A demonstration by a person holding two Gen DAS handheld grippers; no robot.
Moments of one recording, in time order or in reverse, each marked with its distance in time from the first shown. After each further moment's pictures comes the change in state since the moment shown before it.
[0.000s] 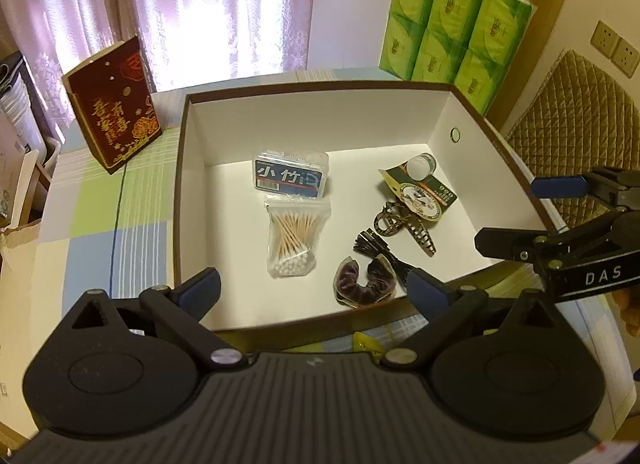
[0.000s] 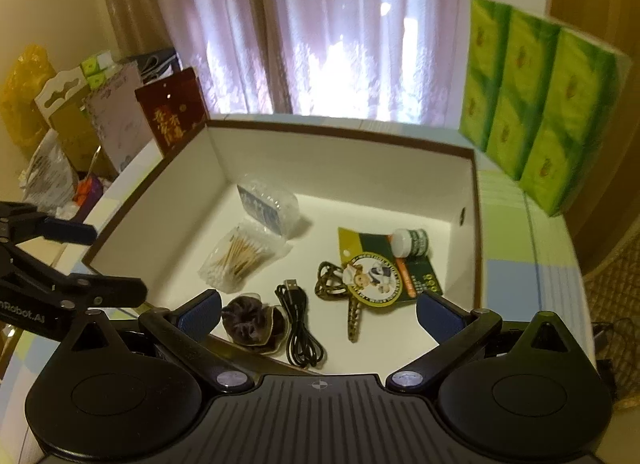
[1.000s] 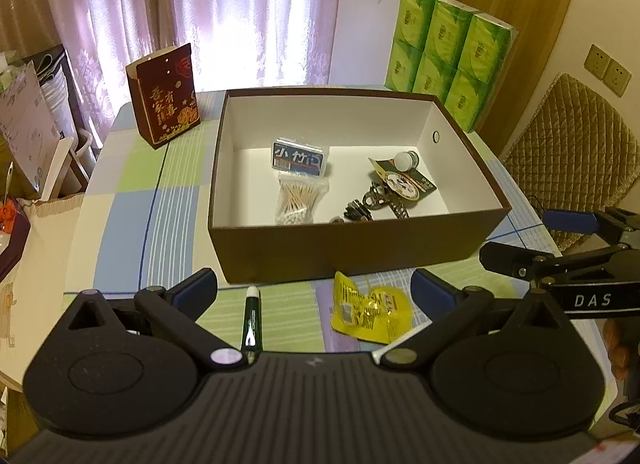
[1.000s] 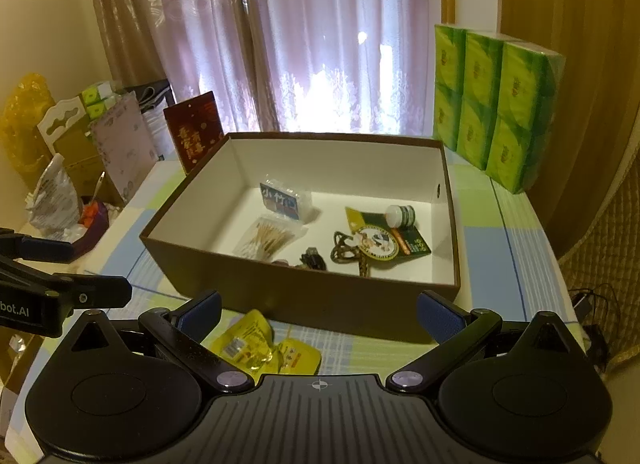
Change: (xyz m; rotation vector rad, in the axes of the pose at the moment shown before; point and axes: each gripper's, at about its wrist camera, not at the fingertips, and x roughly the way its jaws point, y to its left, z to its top) left arm -0.093 -0.022 -0.065 -0.072 -0.069 0.052; right arm -0.086 0.043 -0.059 0.061 -0.092 -0.040
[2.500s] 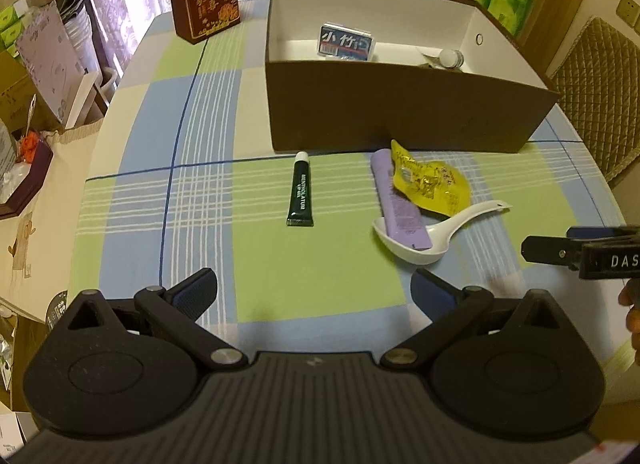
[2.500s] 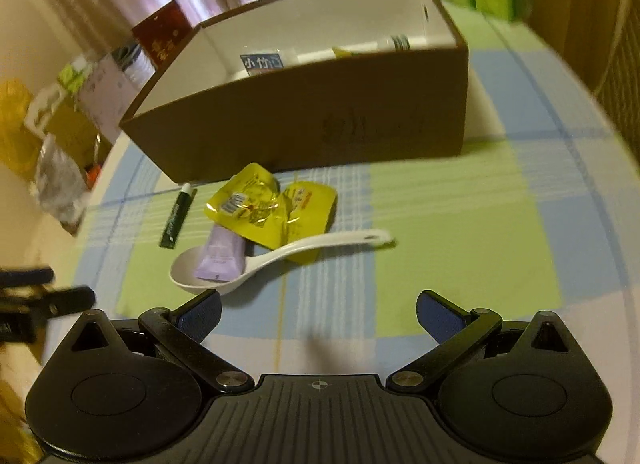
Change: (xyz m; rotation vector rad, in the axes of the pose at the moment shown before) left arm 0.015 0.038 -0.097 -0.022 0.173 0.078; right arm 0.034 -0.014 -0.102 0.276 0.252 0.087
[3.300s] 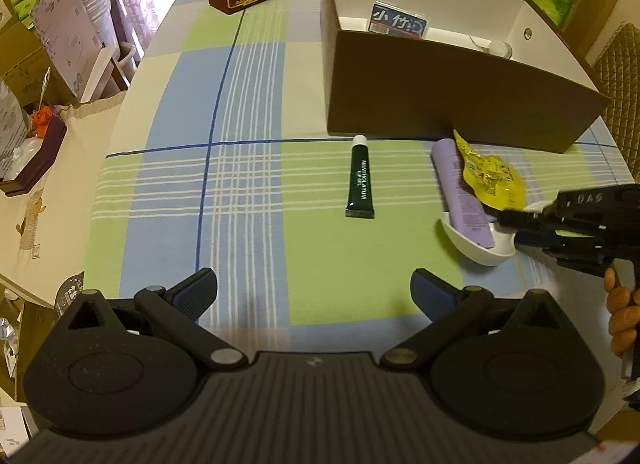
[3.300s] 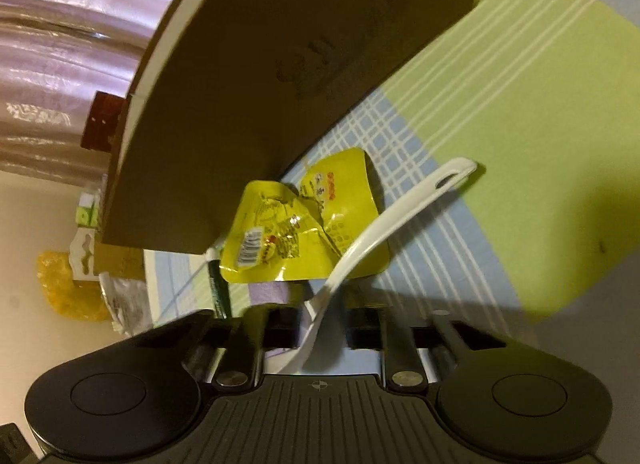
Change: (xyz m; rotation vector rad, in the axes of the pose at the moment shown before) left arm 0.029 0.043 0.004 -0.048 0.053 0.036; right arm 0.085 -0.030 0.010 0.549 0.053 0.249
